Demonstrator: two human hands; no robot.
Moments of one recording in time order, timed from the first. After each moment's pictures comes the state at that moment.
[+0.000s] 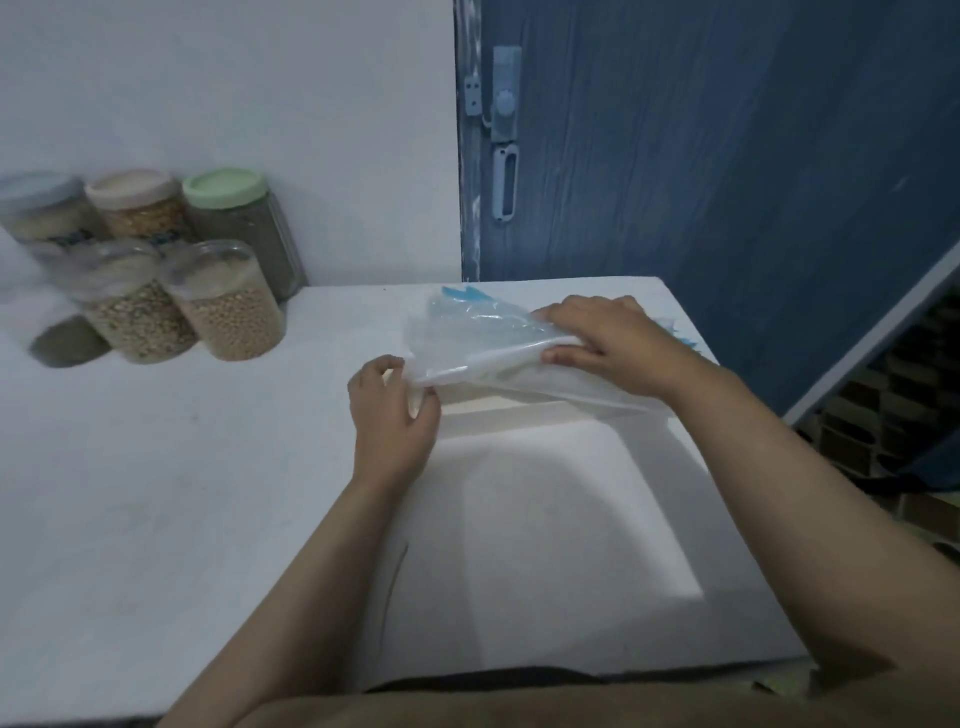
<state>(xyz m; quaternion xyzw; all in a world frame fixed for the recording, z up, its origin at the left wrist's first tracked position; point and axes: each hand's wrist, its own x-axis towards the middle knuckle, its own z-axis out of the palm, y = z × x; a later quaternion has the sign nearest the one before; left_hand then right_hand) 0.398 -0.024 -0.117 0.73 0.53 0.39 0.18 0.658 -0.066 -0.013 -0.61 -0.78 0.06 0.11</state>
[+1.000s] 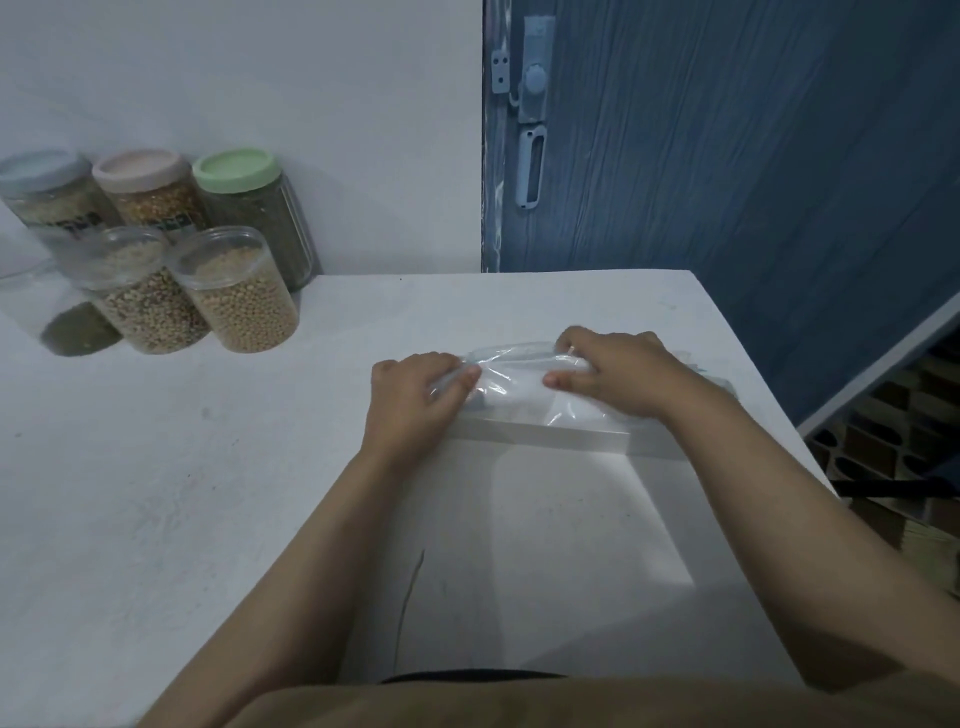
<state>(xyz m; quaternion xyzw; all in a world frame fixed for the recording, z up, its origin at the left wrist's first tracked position) 0.399 -0.007 -0.090 0.79 0.45 0.36 0.21 0.641 -0.053 -0.039 -0.70 -0.70 0.12 0.05</state>
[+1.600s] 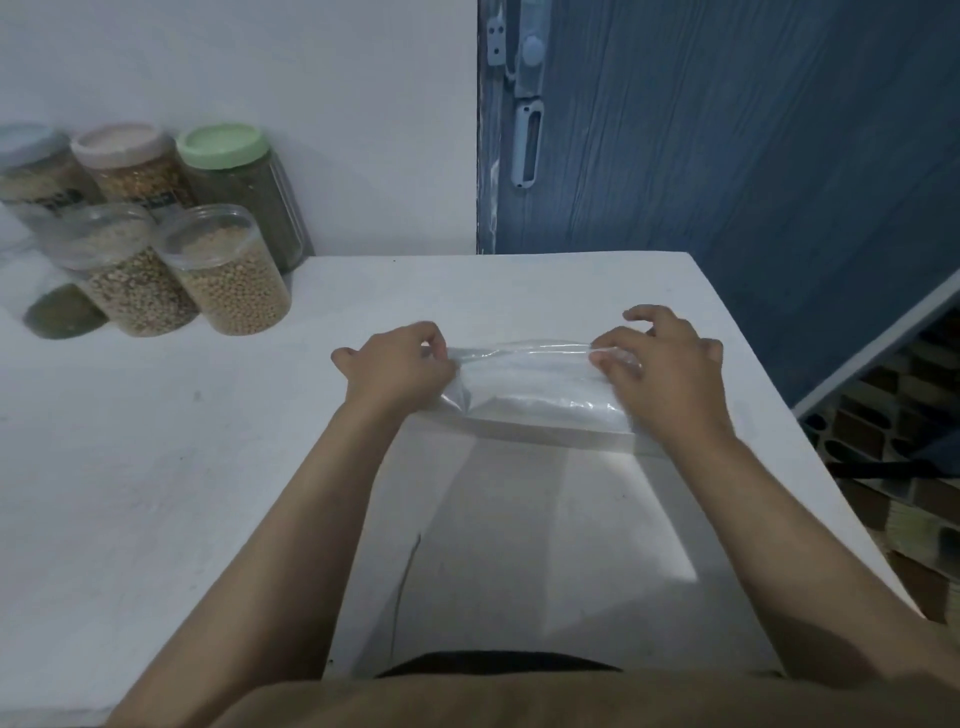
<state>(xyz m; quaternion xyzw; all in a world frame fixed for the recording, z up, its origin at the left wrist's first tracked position) 0.406 0.005 -0.058 0.73 0.65 0.13 0.17 0.651 -0.094 -0.070 -0.75 -0.61 -0.03 0.24</state>
